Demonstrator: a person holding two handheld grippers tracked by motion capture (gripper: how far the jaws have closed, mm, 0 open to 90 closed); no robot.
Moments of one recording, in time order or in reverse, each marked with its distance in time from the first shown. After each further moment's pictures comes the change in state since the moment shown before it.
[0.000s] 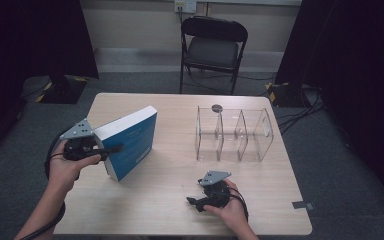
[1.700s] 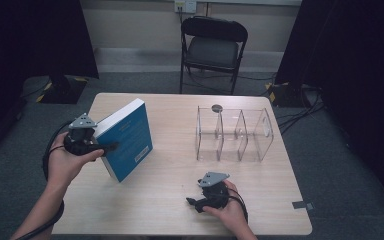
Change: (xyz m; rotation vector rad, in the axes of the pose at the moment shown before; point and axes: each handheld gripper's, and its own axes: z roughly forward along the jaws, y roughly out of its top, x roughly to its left) left arm 0.004 0.016 0.001 0.204 0.177 -0.095; right arm 0.004 0.000 0.001 0.012 -0.027 -0.026
